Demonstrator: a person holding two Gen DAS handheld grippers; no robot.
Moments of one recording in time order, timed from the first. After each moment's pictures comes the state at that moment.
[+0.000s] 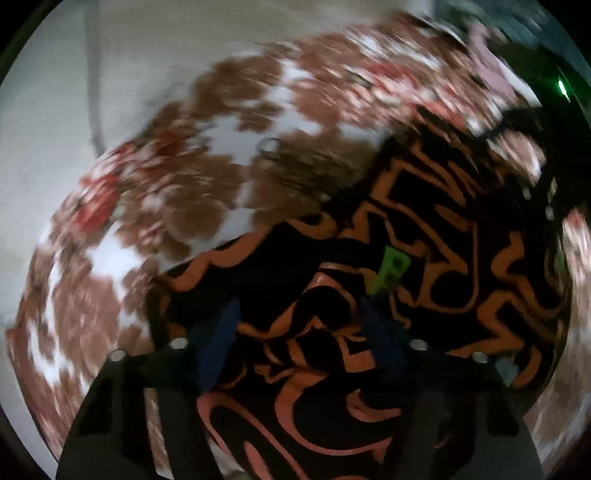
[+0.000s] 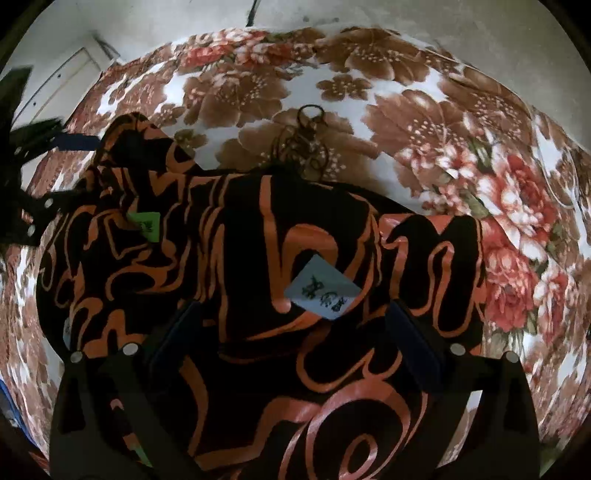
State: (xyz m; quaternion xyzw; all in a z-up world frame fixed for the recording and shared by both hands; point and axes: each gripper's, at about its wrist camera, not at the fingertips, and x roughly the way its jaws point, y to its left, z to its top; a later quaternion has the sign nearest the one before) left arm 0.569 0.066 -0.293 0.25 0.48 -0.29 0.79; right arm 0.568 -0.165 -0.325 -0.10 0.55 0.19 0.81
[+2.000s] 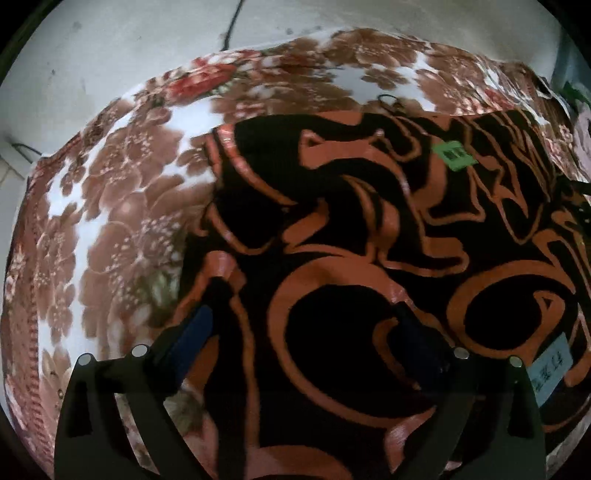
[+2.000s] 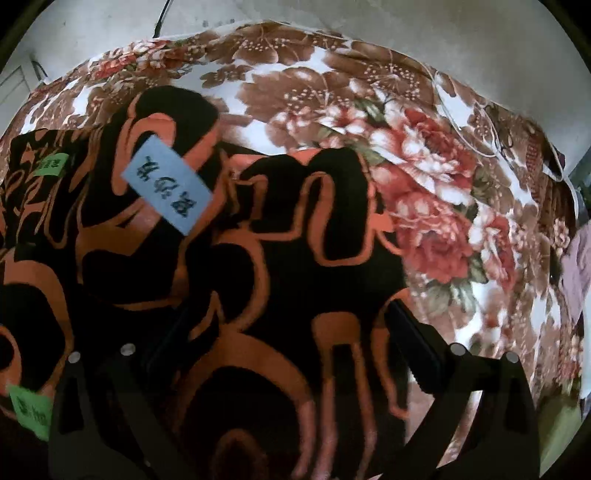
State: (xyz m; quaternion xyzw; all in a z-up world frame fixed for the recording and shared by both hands) left arm 0.512 0.130 -0.365 0.08 0.49 -0.07 0.86; right arm 0.543 -0.251 -0.369 -0.10 0.50 0.03 0.86
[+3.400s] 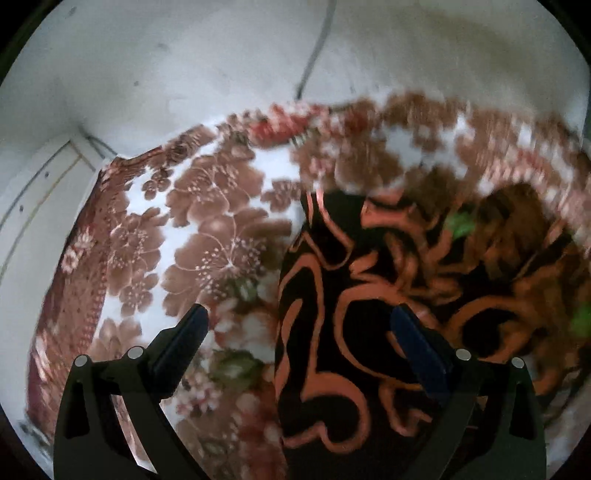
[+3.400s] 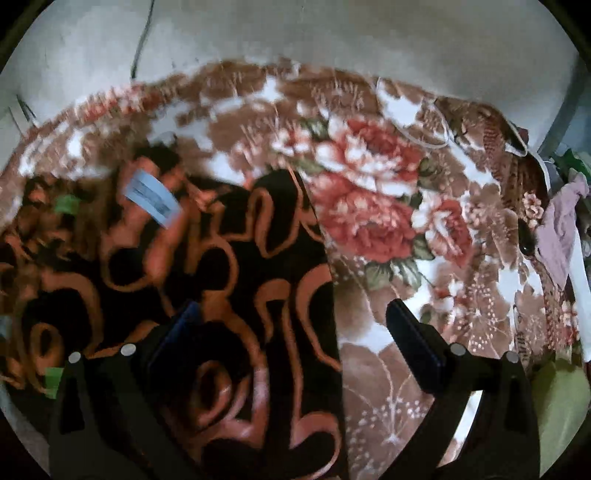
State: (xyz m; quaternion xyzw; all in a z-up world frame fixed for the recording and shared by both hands) left arm 0.444 0.147 -0.277 0.03 0.41 0.04 0.91; right arm 0.480 -0.275 -0.300 -0.03 0.45 0.00 0.89
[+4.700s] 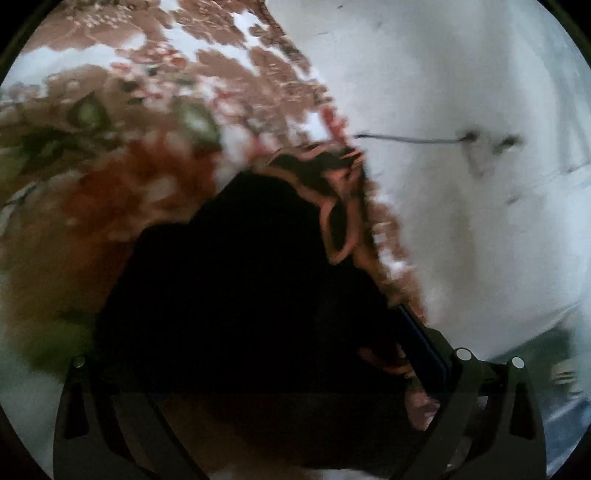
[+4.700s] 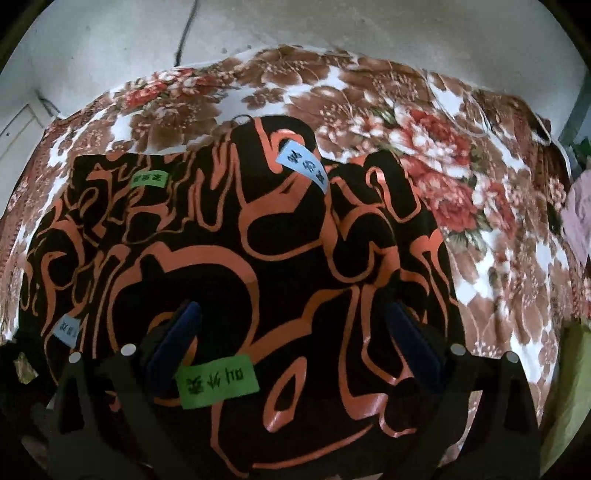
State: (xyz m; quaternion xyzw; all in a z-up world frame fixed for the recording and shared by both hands) left arm 0.330 0.169 -0.429 -0.53 0.25 -0.02 0.81; right arm 0.471 -0.184 -0.327 -0.02 0.49 0.02 0.87
